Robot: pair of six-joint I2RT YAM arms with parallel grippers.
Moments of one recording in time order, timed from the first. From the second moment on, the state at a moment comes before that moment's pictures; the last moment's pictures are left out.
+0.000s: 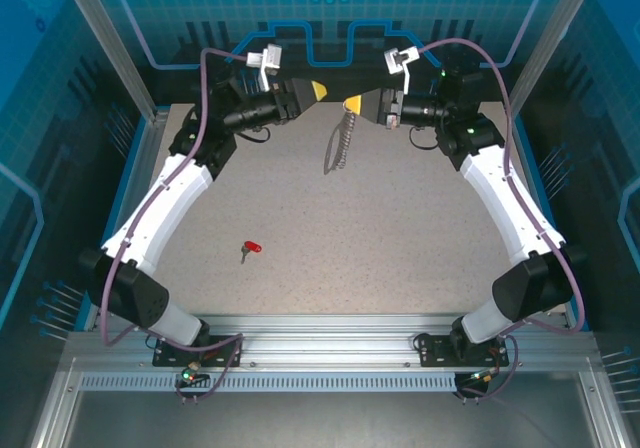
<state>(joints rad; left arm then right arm) -0.33 1.53 1.59 -0.07 0.77 -0.90 0.28 1.55 1.63 -0.17 -1.06 0.64</state>
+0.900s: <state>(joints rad) -0.39 1.63 1.54 0.36 0.81 -1.12 0.28 1.56 1.57 0.12 -0.96 0.93</state>
